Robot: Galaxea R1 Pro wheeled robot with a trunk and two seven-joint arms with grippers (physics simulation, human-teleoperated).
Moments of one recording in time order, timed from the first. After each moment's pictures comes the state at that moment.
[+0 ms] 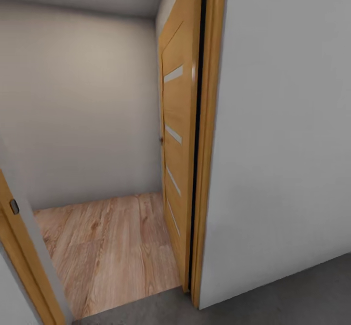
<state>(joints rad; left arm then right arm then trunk) -0.21 0.01 -0.12 0.00 0.43 -0.06 0.06 -0.16 0.01 -0.20 0.03 0.26 -0.19 -0.09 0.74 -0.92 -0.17</state>
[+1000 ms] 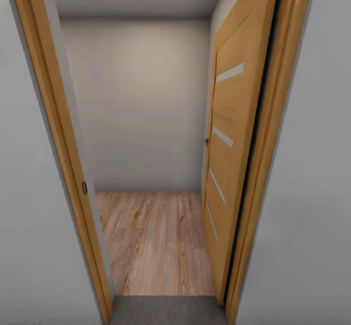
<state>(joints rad) -0.21 0.01 -0.12 0.00 0.43 -0.06 0.06 -0.16 0.02 -0.20 0.03 0.26 -0.19 -0.10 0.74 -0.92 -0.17</state>
